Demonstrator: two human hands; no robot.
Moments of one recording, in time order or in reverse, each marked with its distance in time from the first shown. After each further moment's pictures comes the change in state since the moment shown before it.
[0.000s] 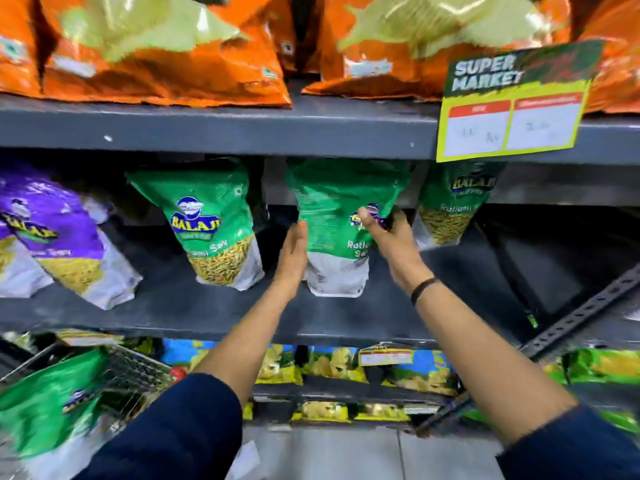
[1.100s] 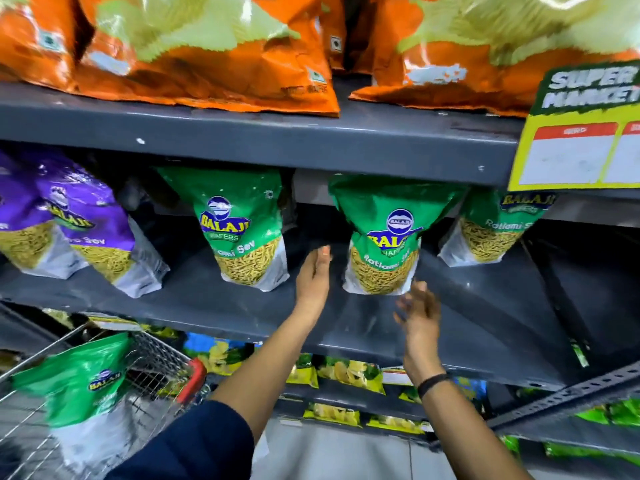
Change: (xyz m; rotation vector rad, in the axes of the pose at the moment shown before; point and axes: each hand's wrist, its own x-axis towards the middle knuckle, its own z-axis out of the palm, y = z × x) left_hand 0.001 -0.037 0.000 -0.112 0.119 -0.089; right_hand -0.040 0.088 -0.004 0.240 0.261 0.241
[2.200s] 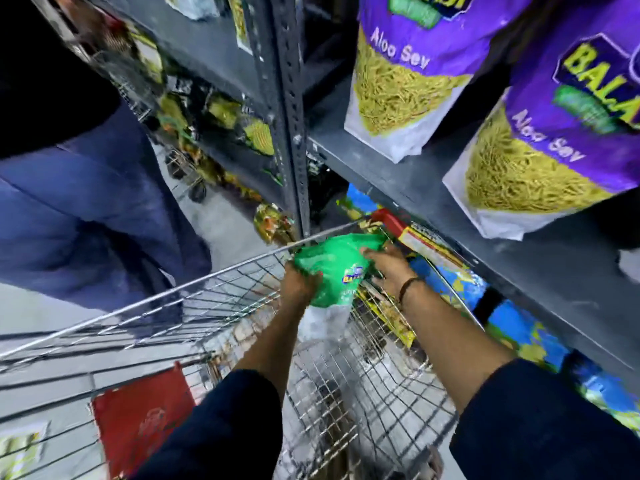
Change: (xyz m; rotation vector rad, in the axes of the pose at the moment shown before) left_hand -0.020 -0.207 -0.542 0.284 0.525 -0.663; right_hand -0.219 0.339 0.429 -0.696 -0.767 0.608
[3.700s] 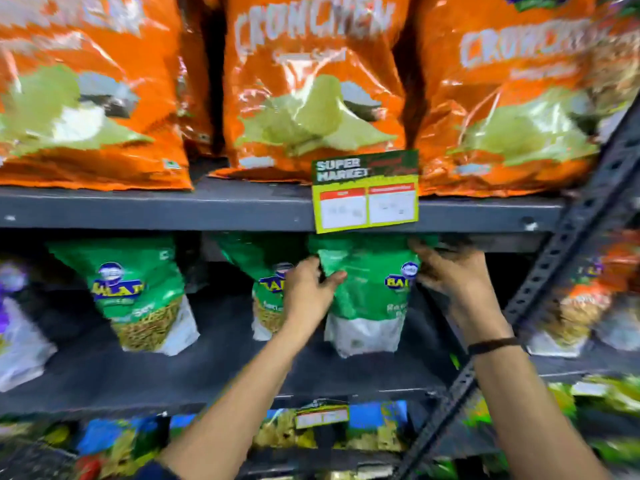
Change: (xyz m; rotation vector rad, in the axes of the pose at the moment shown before) left_hand -0.548 0.259 0.396 -0.031 -0.457 1.227; right_hand -0.480 -0.004 -0.641 0.386 0.743 -0.964
